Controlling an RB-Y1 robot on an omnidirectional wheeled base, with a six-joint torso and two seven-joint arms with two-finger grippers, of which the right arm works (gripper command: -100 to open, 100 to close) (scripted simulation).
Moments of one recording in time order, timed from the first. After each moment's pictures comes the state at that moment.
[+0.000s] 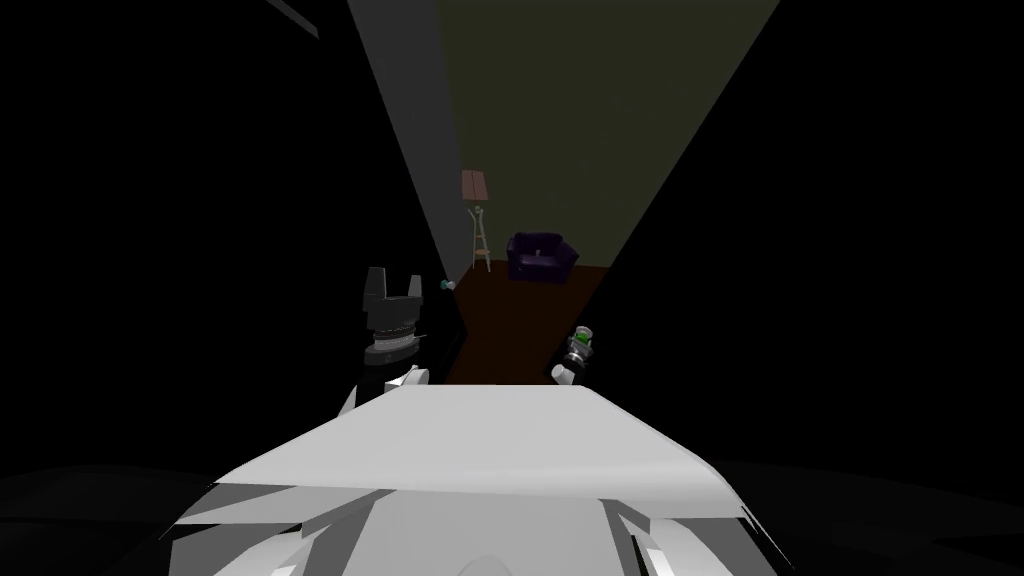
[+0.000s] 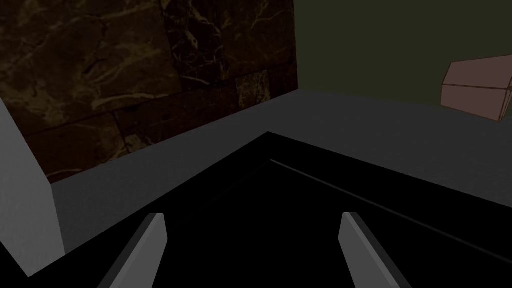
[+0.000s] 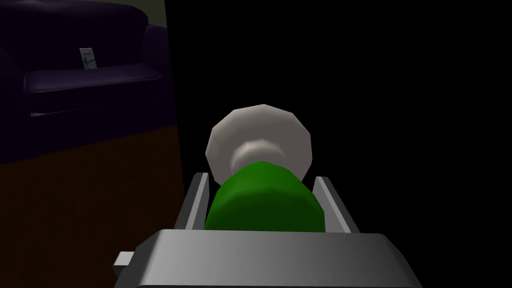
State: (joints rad) arm -0.12 -0.08 -0.13 -0.66 -0.78 -0.91 -1.11
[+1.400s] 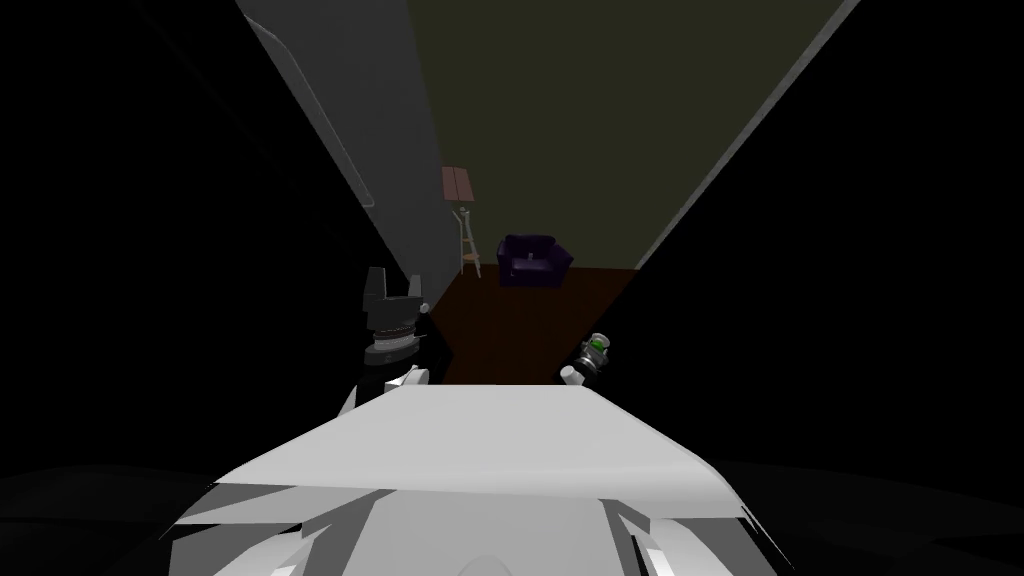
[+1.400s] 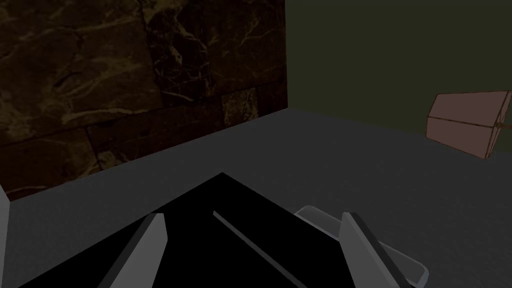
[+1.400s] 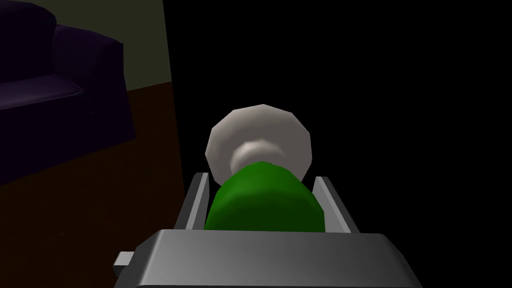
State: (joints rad) arm -0.11 -0.12 -0.23 -0.64 -0.86 -0.93 -1.08
